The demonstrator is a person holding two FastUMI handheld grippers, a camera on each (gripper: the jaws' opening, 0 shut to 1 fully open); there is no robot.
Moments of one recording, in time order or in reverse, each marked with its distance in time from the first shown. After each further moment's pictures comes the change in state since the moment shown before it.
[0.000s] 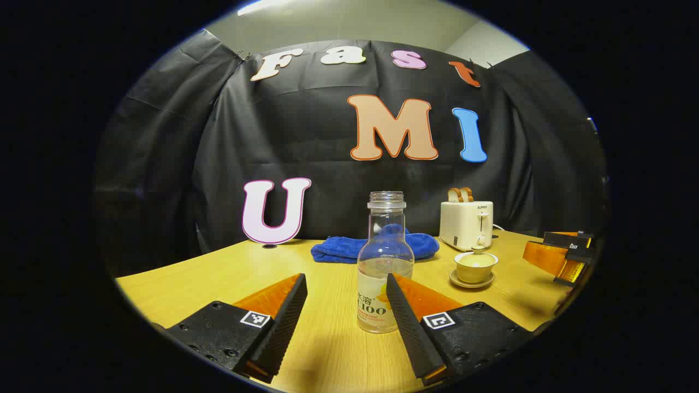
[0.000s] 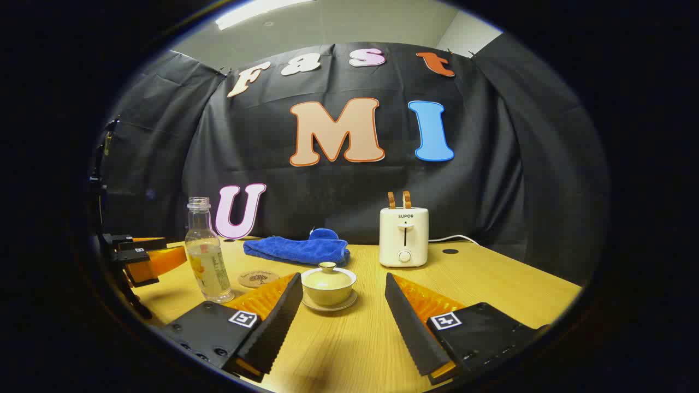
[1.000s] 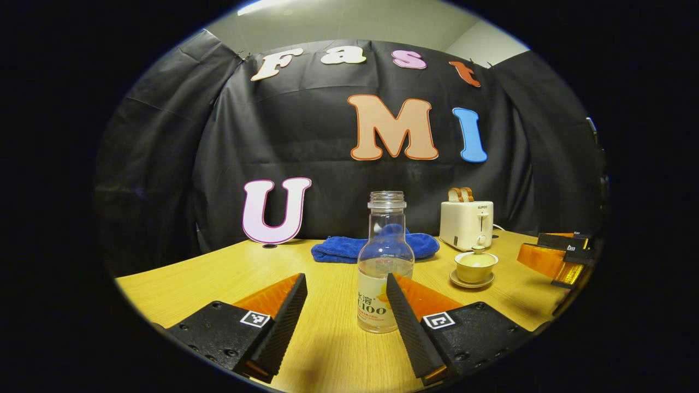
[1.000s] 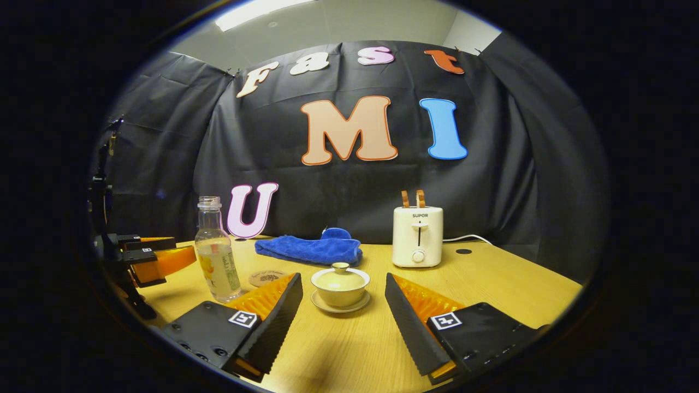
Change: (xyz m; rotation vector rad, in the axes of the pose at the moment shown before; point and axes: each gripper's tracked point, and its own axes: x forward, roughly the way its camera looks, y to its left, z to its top) left arm -0.001 0.001 0.000 -0.002 0.002 0.001; right arm 0.012 0.018 -0.002 0.003 0.008 0.080
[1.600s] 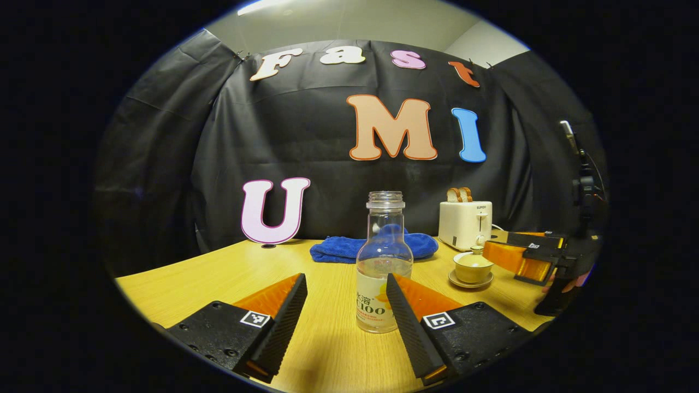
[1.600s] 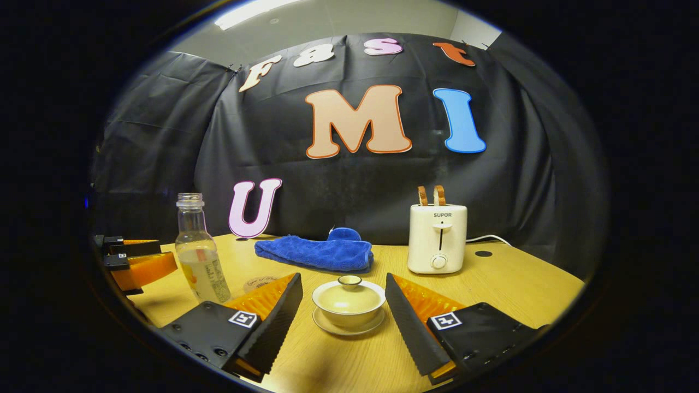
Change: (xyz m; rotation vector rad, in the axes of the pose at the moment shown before) left arm 0.001 -0.002 0.000 0.001 -0.001 -0.012; right arm 0.066 0.015 -0.008 0.000 0.034 0.042
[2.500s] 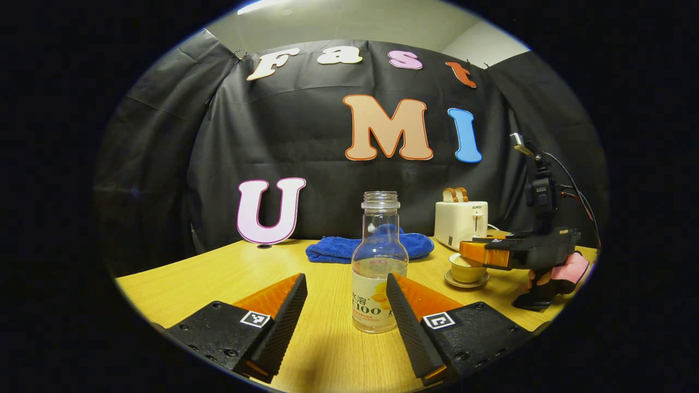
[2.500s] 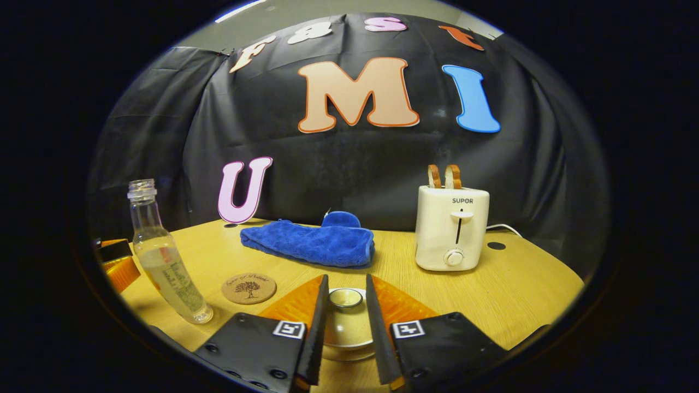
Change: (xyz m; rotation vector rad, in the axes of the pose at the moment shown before) left arm 0.000 -0.004 0.000 -0.001 0.000 -0.018; right arm 0.060 -0.003 -0.020 -0.001 0.133 -0.008
